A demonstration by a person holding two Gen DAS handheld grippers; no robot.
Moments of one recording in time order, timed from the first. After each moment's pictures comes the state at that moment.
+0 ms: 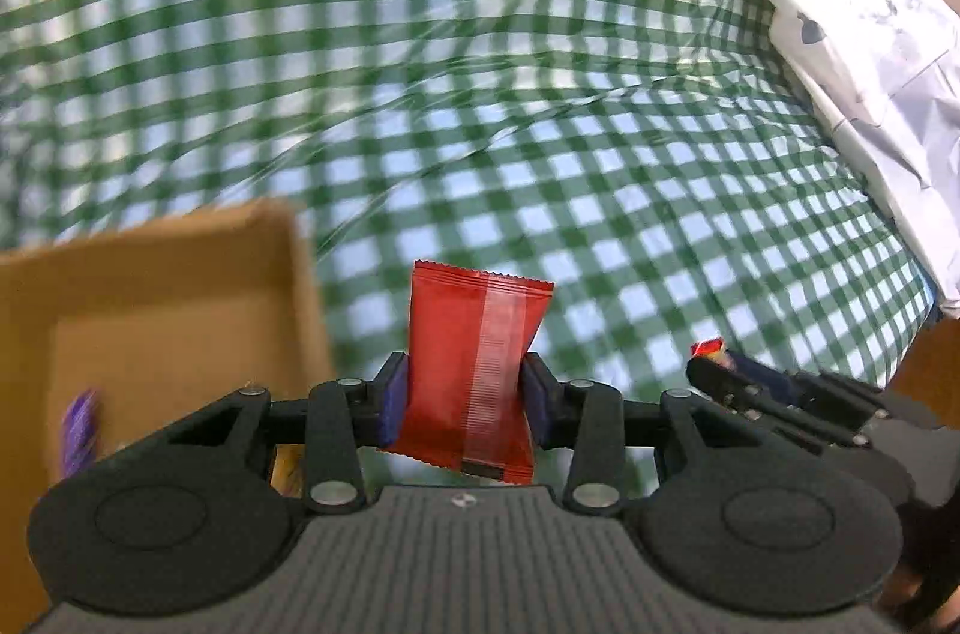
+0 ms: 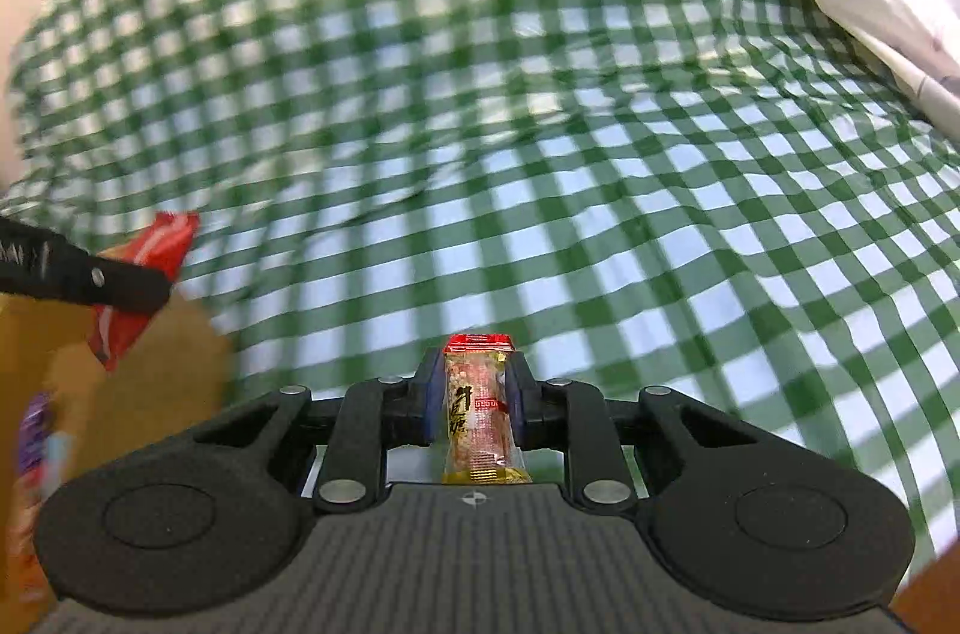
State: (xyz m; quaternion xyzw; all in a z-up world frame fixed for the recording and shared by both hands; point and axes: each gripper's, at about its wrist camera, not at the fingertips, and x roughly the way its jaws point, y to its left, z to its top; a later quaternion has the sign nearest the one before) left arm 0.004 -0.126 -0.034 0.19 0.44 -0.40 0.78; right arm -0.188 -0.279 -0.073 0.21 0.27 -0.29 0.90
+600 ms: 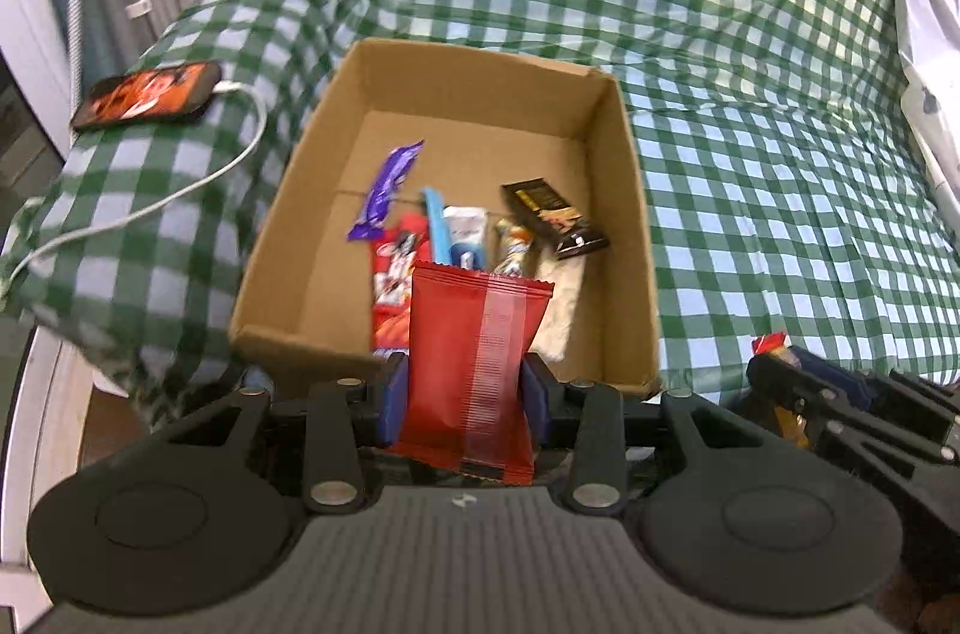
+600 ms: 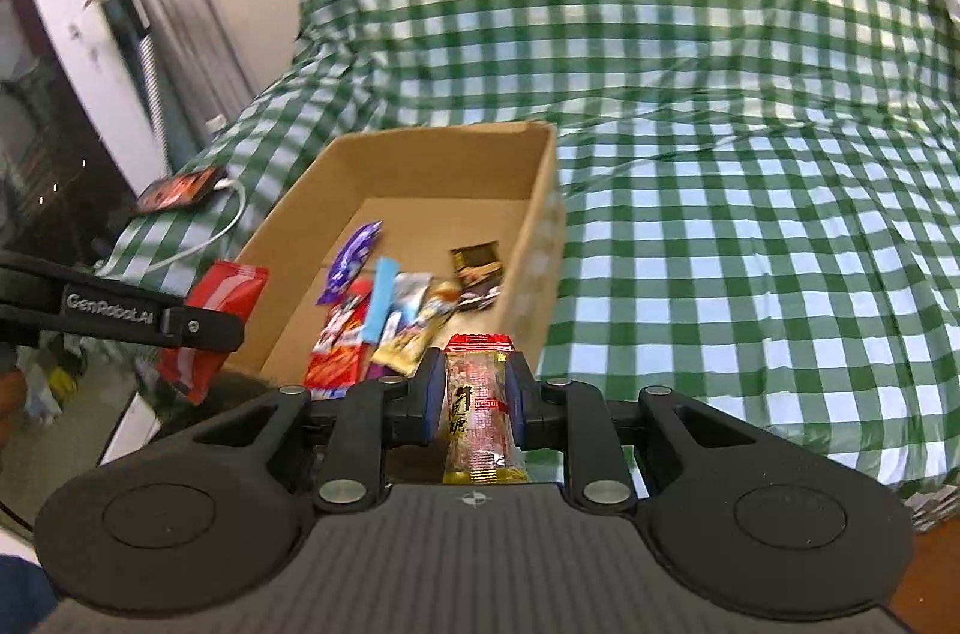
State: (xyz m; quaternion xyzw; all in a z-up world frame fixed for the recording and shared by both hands) left arm -0.070 0.128 0.007 0.12 0.47 -0.24 0.84; right arm -0.226 -0.045 -0.019 0.14 0.30 -0.13 0.94
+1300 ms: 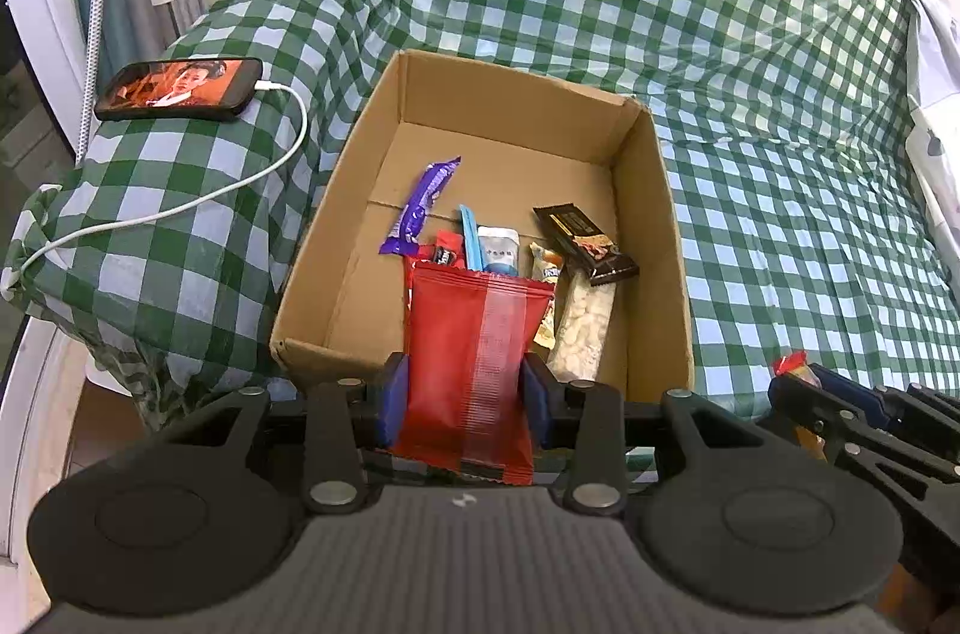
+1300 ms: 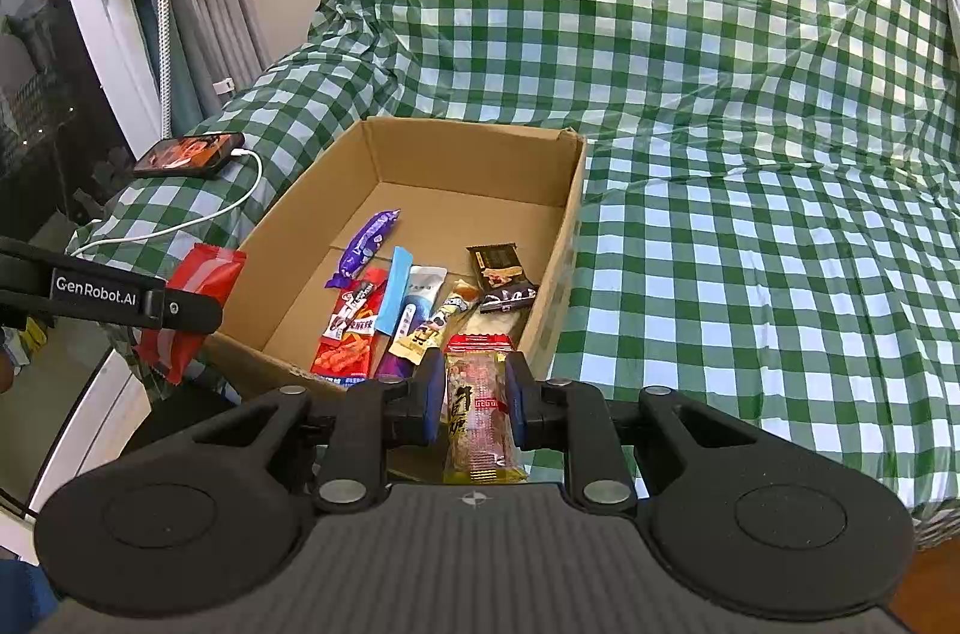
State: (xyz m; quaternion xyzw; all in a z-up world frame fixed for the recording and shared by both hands) left arm -0.048 0.151 0.010 0.09 0.46 -0.23 0.85; right arm -0.208 -0.022 -0.009 0.09 0.31 -0.14 0.93
